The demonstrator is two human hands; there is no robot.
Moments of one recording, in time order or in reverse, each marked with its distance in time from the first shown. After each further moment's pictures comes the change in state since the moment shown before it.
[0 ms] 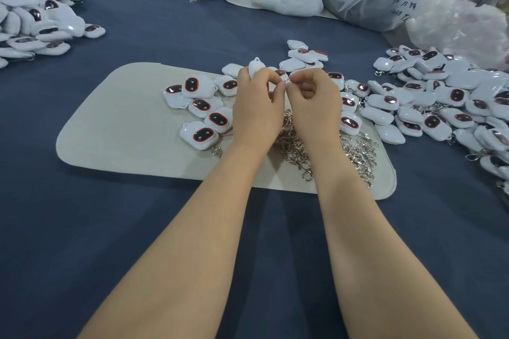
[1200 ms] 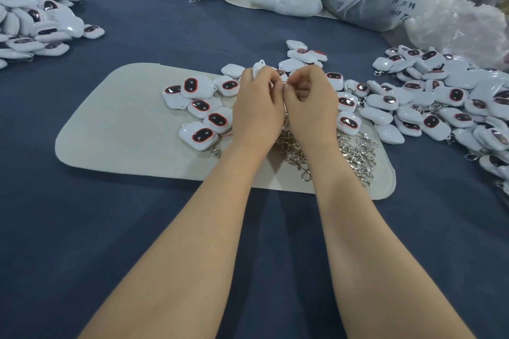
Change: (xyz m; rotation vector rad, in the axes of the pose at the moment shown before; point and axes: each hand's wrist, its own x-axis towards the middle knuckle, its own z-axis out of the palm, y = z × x) left_hand -0.003 0.006 -0.003 0.037 -0.023 0.012; right_hand -0.002 0.001 0.000 -0.038 -0.032 -0.072
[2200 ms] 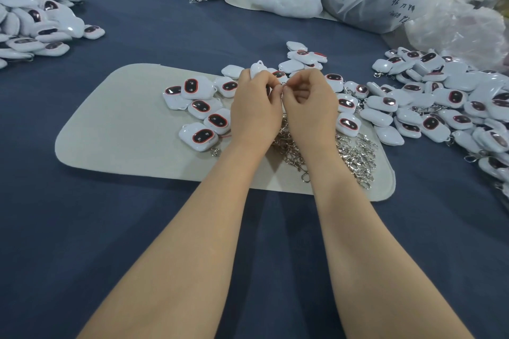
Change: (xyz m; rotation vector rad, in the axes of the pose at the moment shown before) left_hand 0.004 -0.005 0.000 0.011 0.025 -0.017; right_hand -0.002 0.000 0.002 0.036 0.019 0.017
